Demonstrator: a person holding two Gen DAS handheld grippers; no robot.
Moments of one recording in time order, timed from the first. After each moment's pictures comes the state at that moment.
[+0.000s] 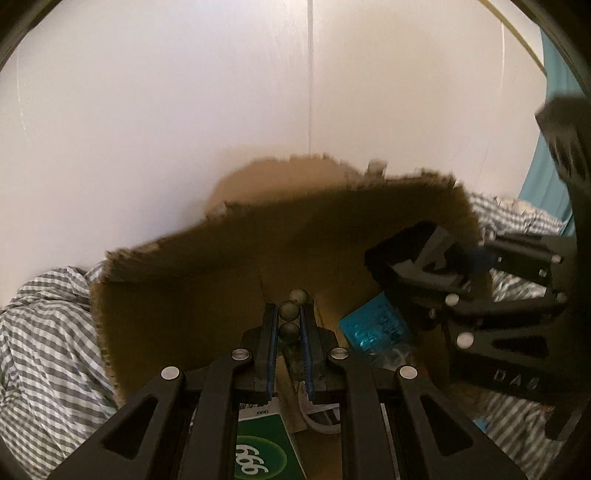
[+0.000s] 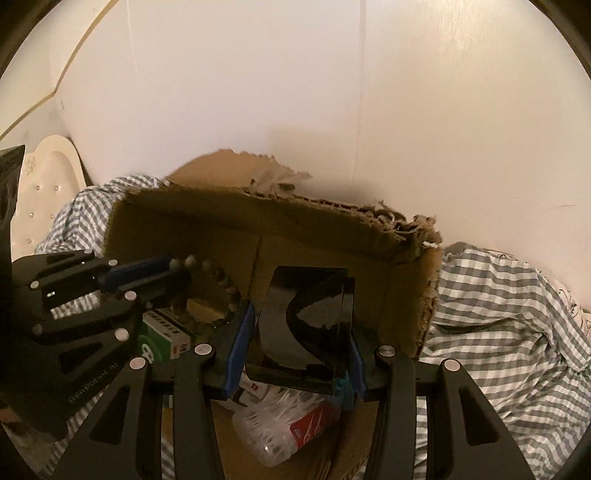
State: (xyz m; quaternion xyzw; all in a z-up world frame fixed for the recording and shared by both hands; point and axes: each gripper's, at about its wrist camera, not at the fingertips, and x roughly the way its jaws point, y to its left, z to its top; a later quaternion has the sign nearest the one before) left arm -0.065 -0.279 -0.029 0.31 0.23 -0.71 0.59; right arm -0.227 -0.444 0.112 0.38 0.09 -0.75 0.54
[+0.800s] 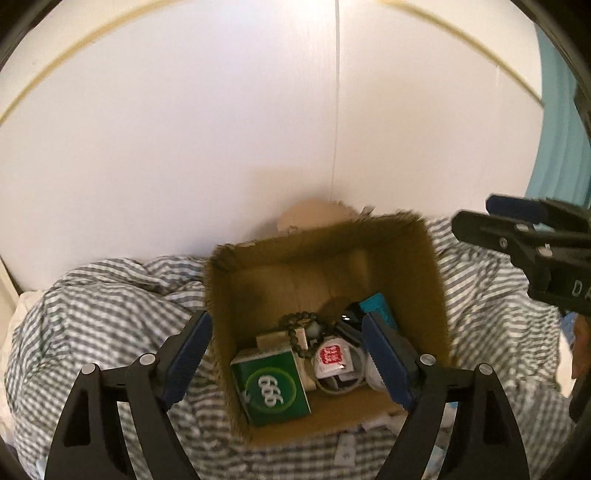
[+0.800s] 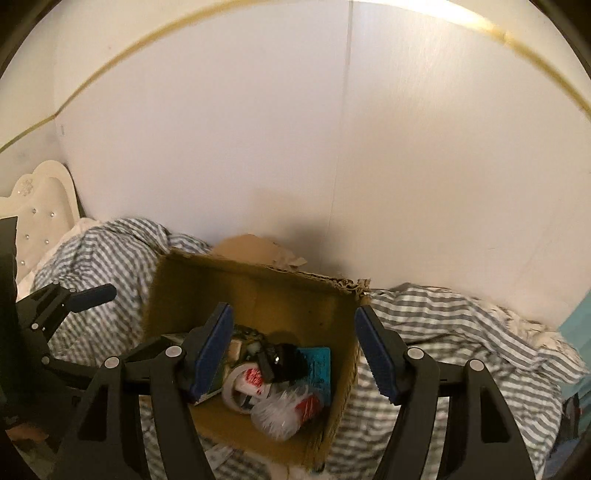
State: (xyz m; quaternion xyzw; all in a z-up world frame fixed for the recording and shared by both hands) left arm -0.034 -0.169 0.059 0.26 0.22 -0.69 0.64; right arm -0.185 -0.354 0.235 0.31 0.07 -0.79 0.53
